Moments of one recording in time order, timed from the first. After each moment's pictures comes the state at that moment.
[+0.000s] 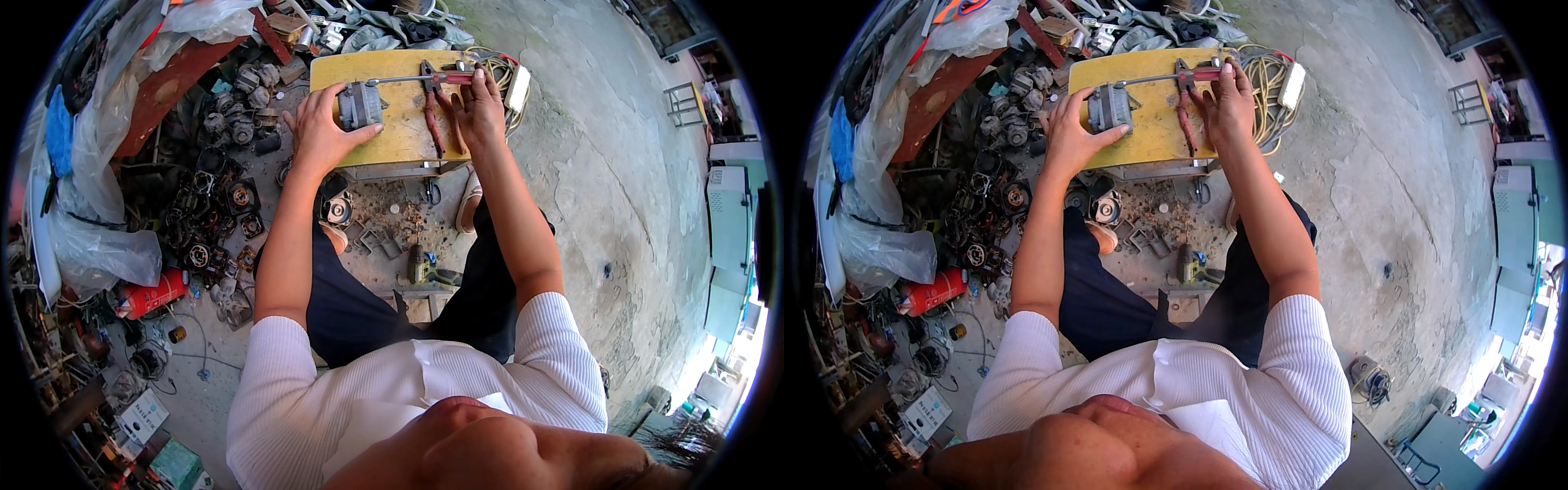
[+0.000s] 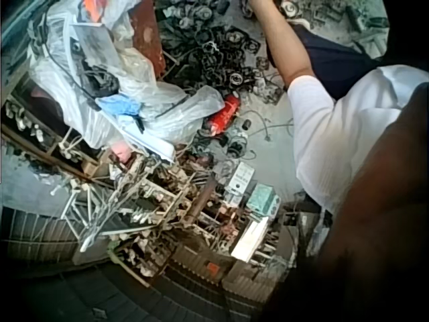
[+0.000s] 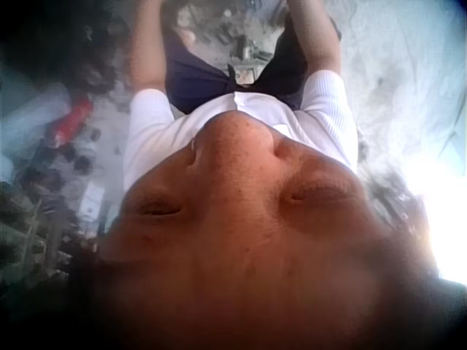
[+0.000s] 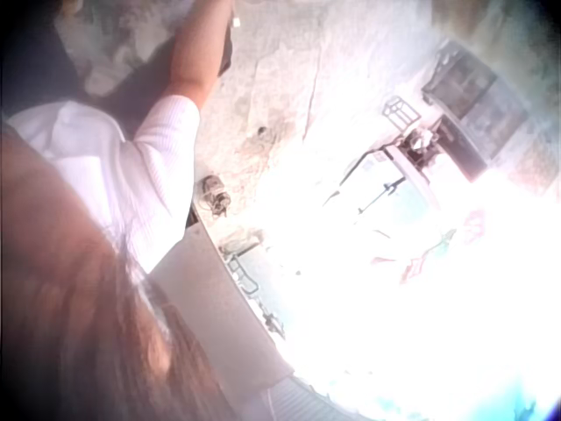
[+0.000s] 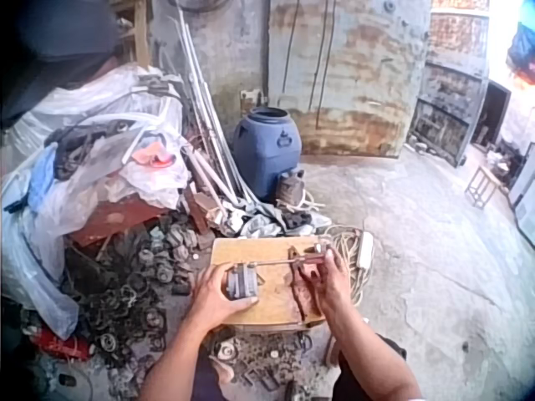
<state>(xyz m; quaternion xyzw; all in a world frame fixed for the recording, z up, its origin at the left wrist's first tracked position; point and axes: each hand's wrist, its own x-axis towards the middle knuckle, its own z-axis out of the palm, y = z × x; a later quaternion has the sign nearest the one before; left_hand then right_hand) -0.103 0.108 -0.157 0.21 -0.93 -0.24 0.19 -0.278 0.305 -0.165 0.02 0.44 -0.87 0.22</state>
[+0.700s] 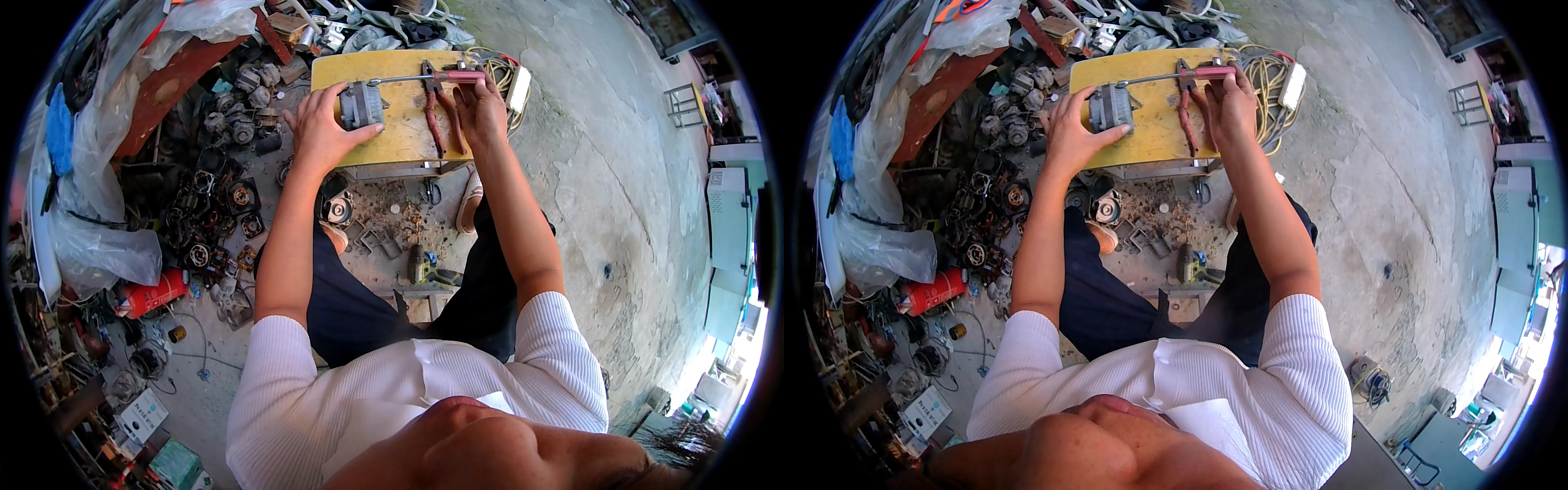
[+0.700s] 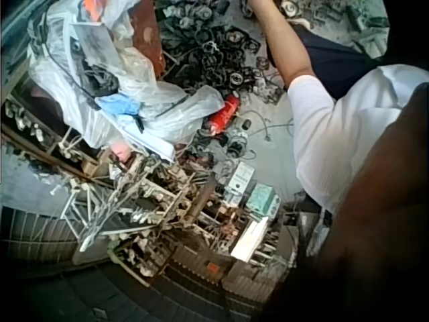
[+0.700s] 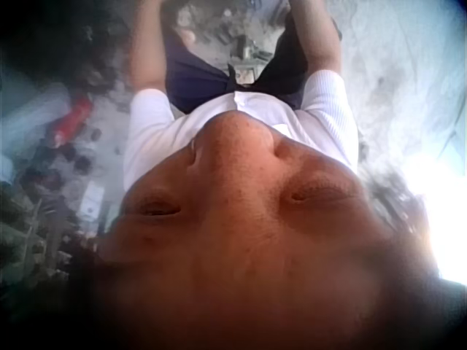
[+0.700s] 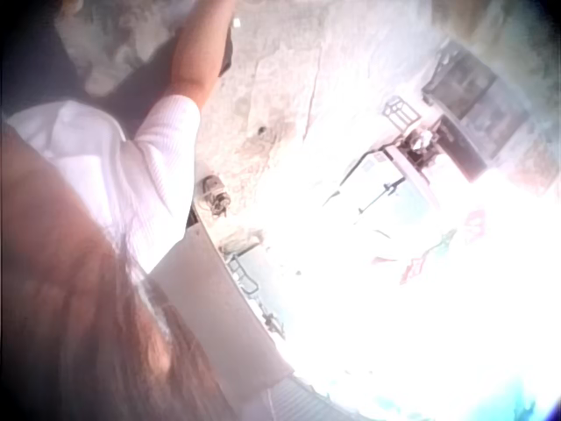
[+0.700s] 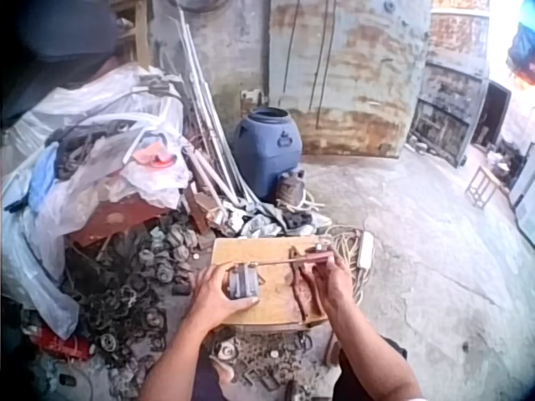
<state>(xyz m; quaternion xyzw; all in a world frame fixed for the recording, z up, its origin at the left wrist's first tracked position) -0.106 0.114 -0.147 0.20 -0.93 -0.22 0.19 -0.295 0.308 -0.183 0.02 0.43 -0.88 0.19</state>
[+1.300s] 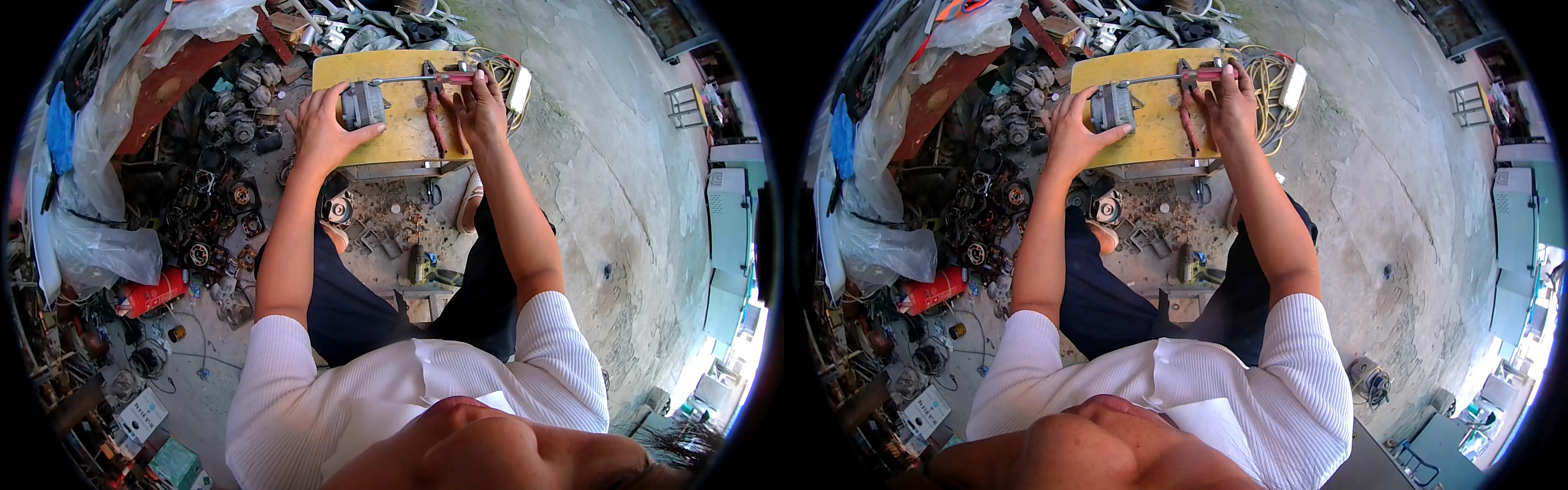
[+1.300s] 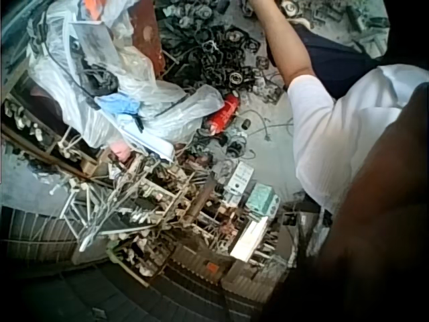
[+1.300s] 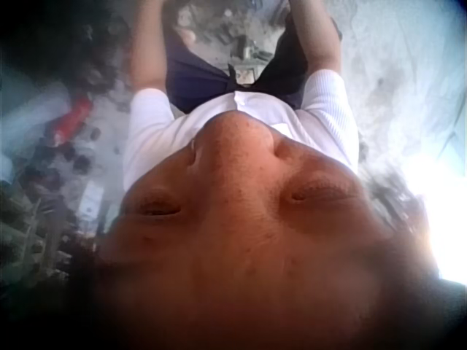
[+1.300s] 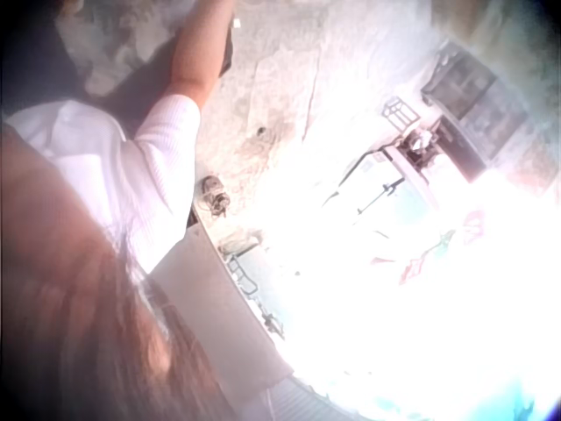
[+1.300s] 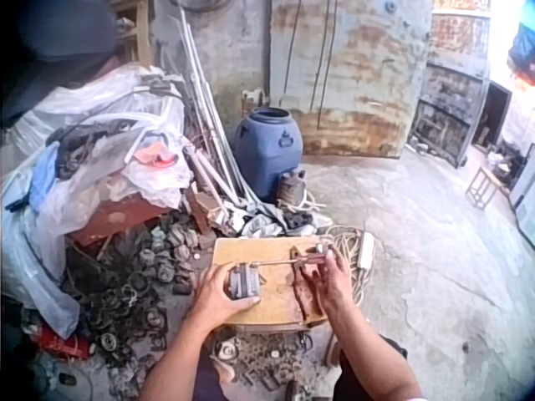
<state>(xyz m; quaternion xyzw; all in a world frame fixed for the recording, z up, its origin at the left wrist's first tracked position) -0.103 0.107 -0.159 0.21 -0.93 -0.25 0.18 -0.278 0.303 -0.163 0.04 0.44 -0.87 0.21</state>
